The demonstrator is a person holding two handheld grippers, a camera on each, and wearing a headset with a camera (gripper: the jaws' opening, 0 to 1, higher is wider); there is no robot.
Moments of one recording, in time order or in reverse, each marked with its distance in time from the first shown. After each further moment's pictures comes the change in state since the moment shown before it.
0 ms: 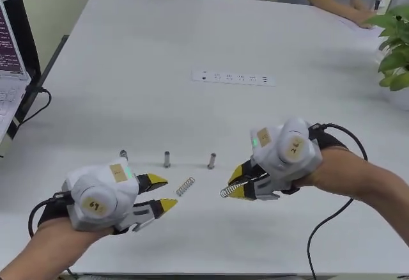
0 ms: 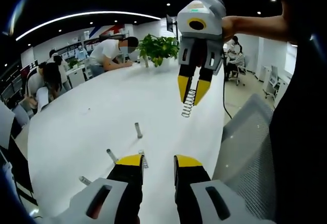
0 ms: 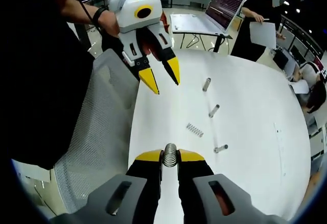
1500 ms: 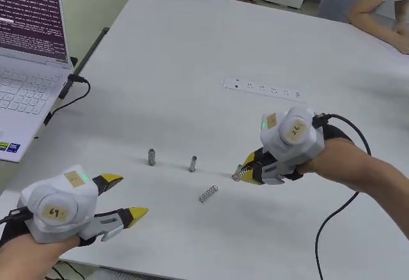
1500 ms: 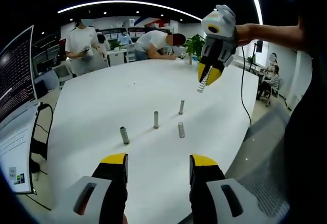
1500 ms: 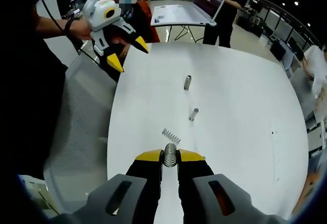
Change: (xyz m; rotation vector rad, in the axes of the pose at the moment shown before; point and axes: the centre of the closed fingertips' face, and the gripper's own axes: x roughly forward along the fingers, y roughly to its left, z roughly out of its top) left arm -0.067 0.062 -0.075 -0.256 0.019 0.265; right arm 0.028 -0.071 0.023 0.039 0.080 -0.024
